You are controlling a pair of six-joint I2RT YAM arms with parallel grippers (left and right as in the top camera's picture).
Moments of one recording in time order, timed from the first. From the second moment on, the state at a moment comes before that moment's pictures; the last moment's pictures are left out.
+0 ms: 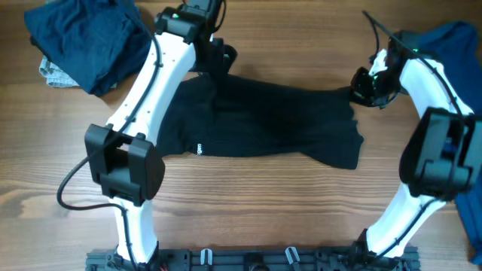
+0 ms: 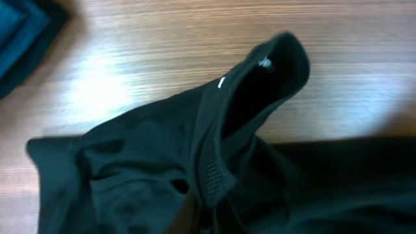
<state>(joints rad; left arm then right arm) -0.34 2.09 2.03 -1.17 -0.10 -0.31 -0.19 2.05 1.51 -0.89 -0.35 0.28</state>
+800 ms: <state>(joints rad) -0.26 2.09 2.03 -1.46 -0.11 -0.37 -0.19 1.88 1.51 -1.13 -0.22 0.28</state>
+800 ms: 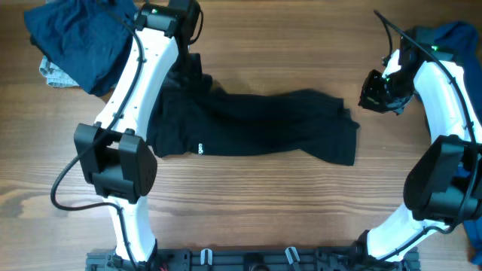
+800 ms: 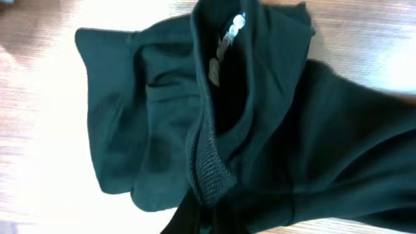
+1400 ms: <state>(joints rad) -0.26 2.09 2.03 -1.48 -0.11 -0.37 -0.15 1.90 1.49 -0.91 -0.39 0.13</state>
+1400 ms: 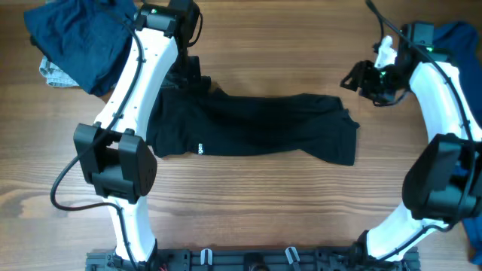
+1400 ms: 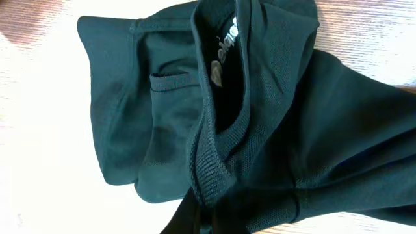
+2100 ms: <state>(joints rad) -0.26 2.09 2.03 -1.48 -0.11 -0.37 0.11 2.02 1.49 -0.83 -0.17 0.16</state>
